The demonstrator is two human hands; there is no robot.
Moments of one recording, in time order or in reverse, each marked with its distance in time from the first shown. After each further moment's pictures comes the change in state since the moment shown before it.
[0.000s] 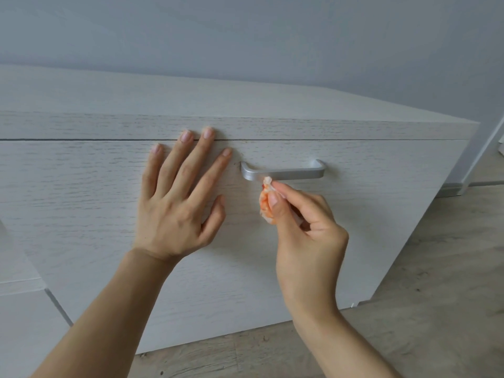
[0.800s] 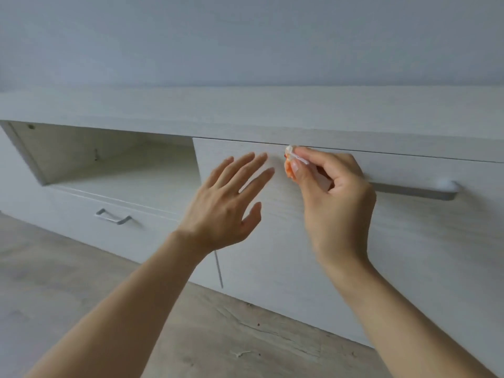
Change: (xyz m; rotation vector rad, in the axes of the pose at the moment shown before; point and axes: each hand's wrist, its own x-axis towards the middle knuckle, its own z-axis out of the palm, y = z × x) left_hand -0.003 -0.030 -0.121 0.176 -0.617 -0.113; right_hand 0.006 -0.033 0.056 0.076 -0.443 -0.073
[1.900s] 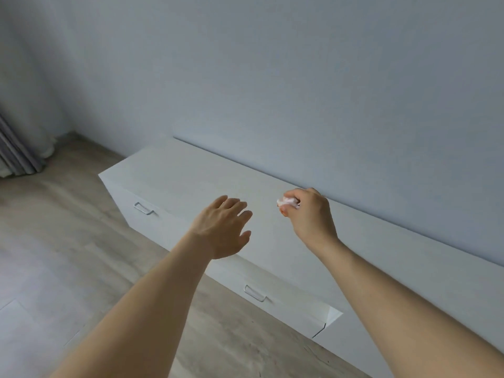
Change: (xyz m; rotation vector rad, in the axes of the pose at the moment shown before) left_hand 0.137 -0.485 -0.429 -0.025 -0.729 -0.275; right_hand 0.309 -0.392 0.415 -0.501 -0.714 0.351
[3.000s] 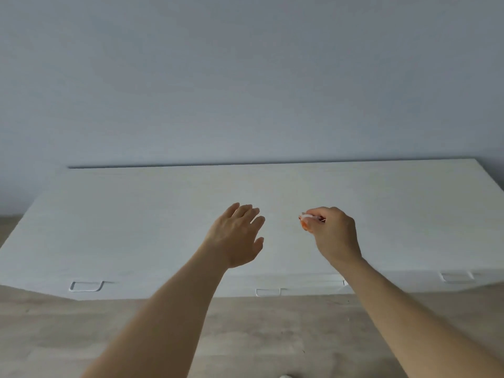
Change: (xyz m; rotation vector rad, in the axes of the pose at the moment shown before) left_hand 0.157 -0.077 0.087 -0.050 -0.140 0.527; right_hand 0.057 0.052 0.074 0.081 0.368 0.564
